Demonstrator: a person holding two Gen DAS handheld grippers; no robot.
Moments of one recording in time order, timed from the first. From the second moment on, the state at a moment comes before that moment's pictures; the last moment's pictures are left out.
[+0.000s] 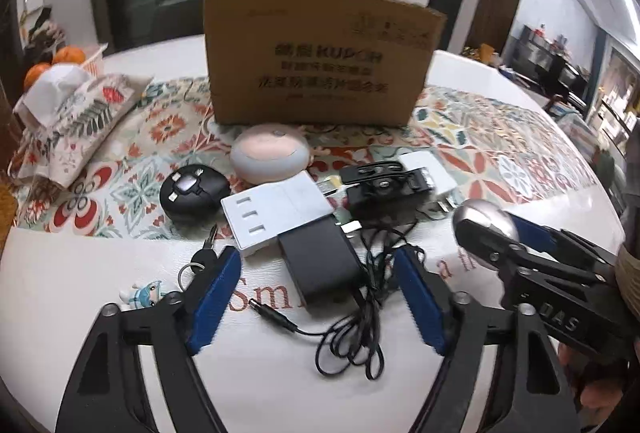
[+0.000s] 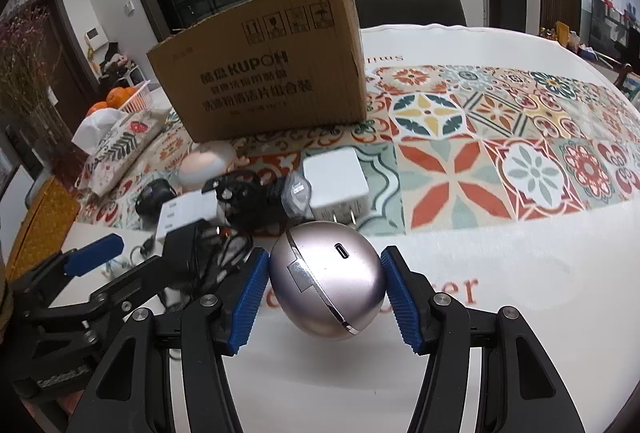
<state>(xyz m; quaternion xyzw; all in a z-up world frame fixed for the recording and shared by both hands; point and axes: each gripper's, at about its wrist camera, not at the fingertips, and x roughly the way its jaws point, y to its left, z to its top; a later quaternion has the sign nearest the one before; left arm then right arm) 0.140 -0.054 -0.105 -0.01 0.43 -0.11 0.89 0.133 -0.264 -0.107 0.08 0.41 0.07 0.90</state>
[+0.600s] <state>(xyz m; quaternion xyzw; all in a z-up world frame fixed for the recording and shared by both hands) 0.168 -0.062 -0.133 -0.05 0.50 -0.09 0.86 0.149 -0.265 -0.120 0.09 0.43 0.07 0.90</state>
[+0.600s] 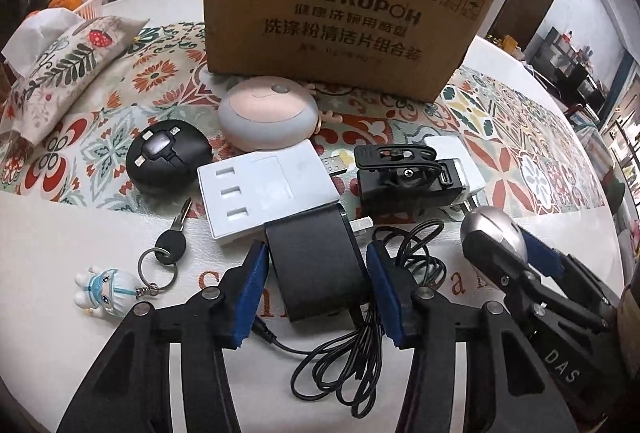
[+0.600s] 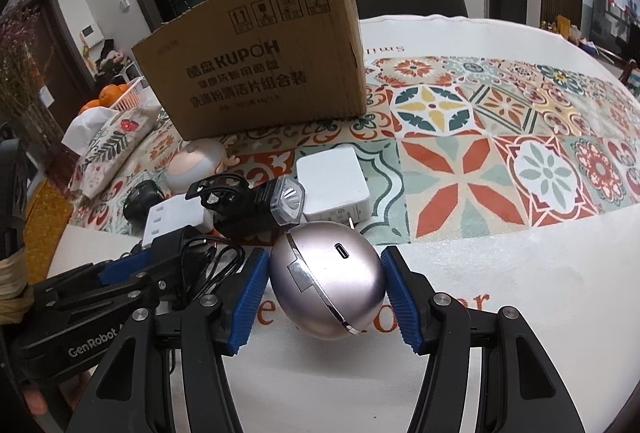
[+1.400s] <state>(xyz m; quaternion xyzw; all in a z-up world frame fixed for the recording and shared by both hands) 0.166 -0.070 -0.138 0.02 0.55 -0.11 0.83 0.136 -0.251 -0.125 0.09 0.46 0.09 0.88</state>
